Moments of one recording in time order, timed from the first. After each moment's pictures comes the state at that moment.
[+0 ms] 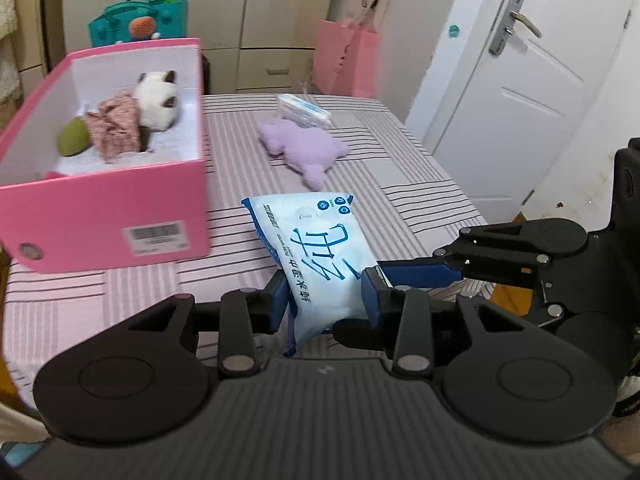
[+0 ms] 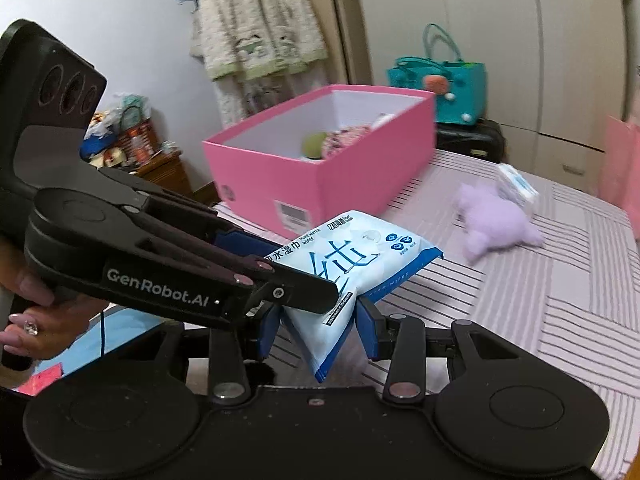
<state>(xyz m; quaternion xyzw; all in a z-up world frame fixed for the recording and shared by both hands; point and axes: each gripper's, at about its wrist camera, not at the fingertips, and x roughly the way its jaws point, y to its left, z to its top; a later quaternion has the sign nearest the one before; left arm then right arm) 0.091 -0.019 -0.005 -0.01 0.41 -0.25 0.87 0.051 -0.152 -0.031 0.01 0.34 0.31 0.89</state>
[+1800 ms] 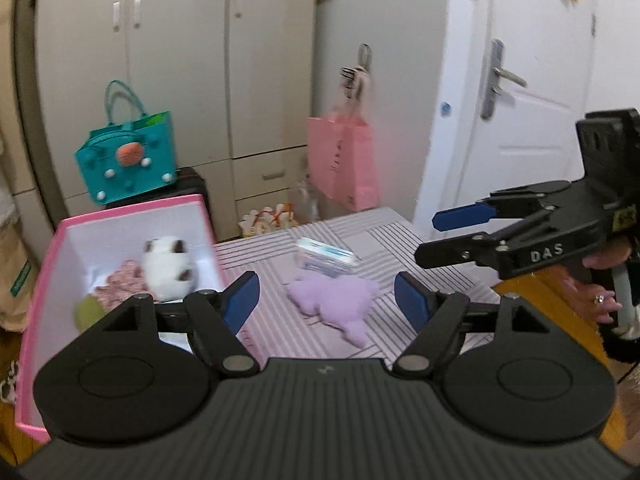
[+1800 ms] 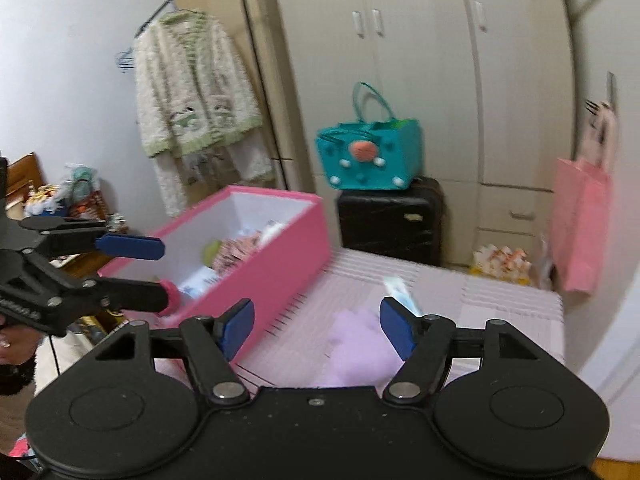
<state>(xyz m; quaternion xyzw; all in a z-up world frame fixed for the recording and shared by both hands) 0.166 -0.034 0.048 0.06 0.27 -0.29 0.92 0.175 -0.259 0.017 0.04 0.29 0.24 0.93</state>
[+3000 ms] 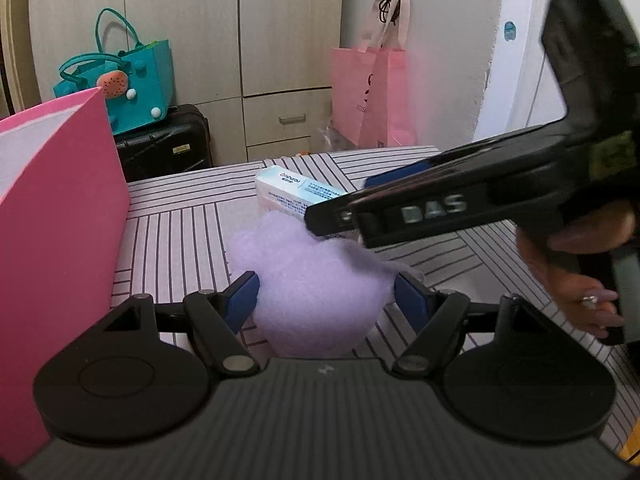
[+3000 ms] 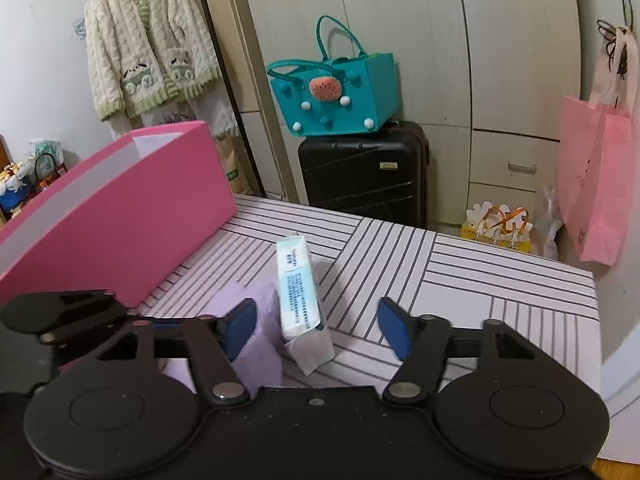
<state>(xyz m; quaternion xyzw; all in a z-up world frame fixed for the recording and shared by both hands) 0.260 -0.137 -0.088 0.05 0.33 -0.22 0.92 0.319 -0.277 -0.097 0.04 0.35 0.24 0.91</state>
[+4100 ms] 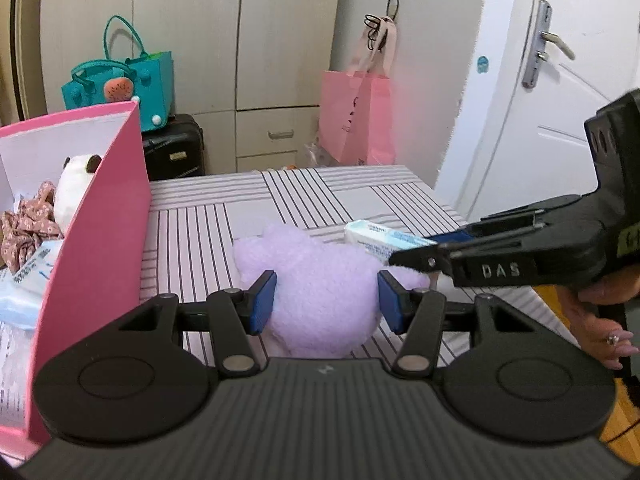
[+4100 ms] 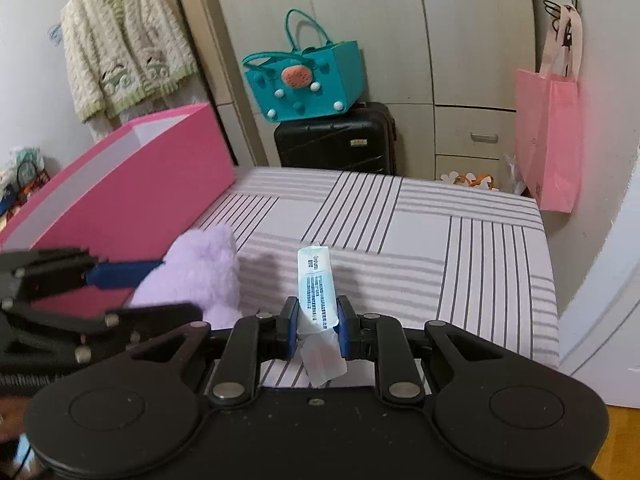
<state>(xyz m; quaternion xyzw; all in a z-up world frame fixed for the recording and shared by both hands) 0.216 -0.102 -0.054 0.02 0.32 -0.25 0.91 0.239 -0.292 -0.083 0.05 0.37 0.19 0.91</state>
